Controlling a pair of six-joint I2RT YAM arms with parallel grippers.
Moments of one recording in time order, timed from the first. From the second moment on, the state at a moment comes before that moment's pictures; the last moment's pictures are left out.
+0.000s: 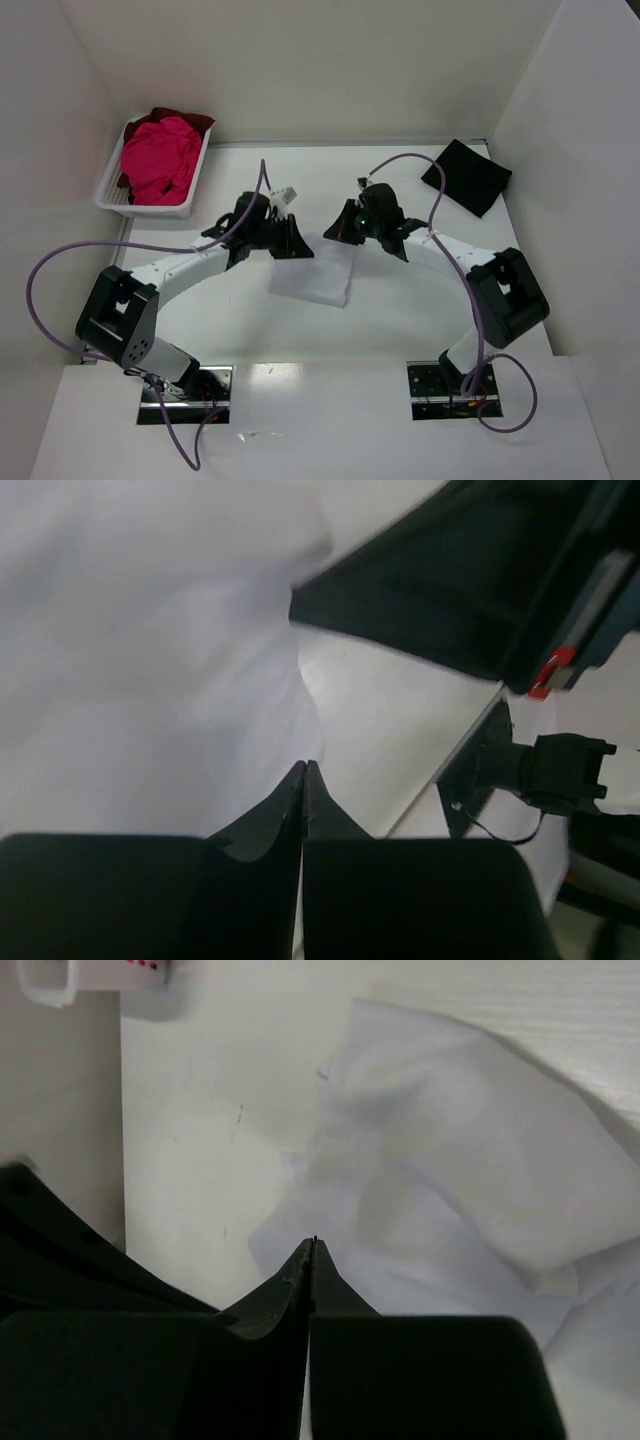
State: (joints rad) left arm -0.47 1.49 0.97 -0.09 0.52 -0.57; right arm 0.52 1.54 0.95 0.03 -0.28 0.77
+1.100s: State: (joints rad) left arm -0.58 1.77 0.70 0.30 0.44 -0.95; right arm 0.45 2.00 1.08 0.18 -0.36 0.86
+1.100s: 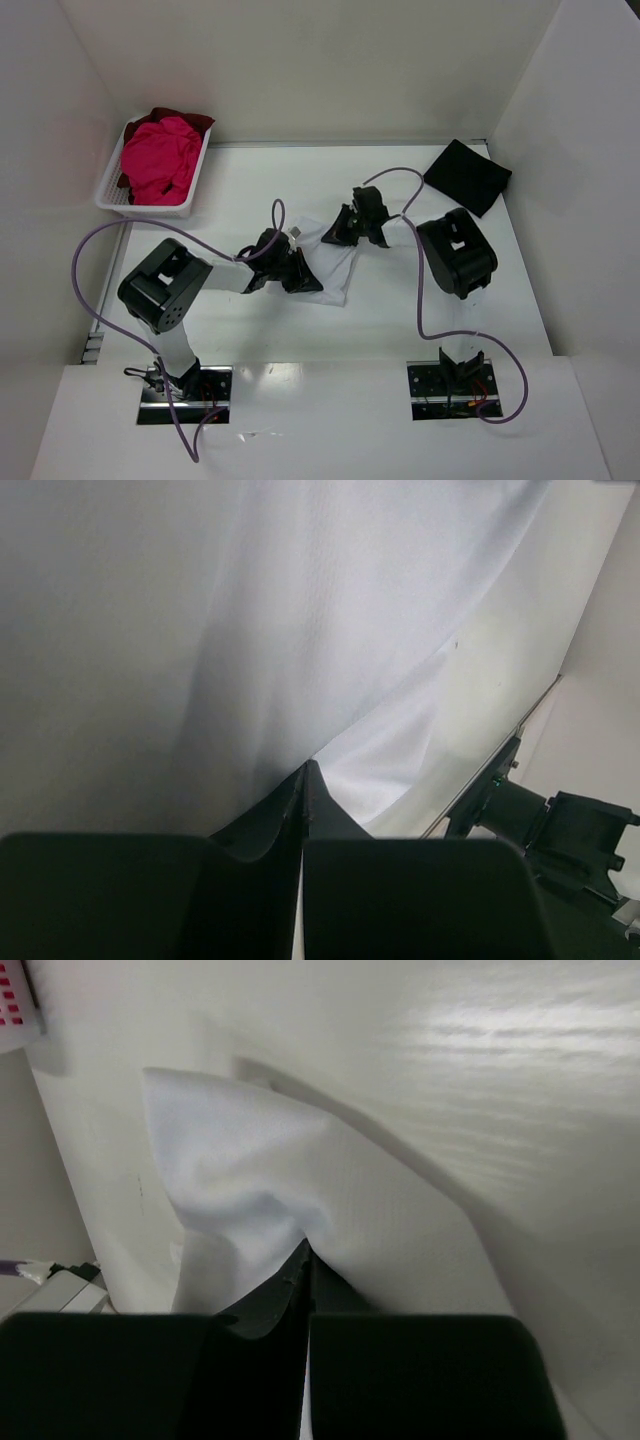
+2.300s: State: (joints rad) left arm -0.42 1.72 1.07 -0.20 0.30 -0.42; right arm 0.39 1.50 0.83 -0.03 -0.24 0.71
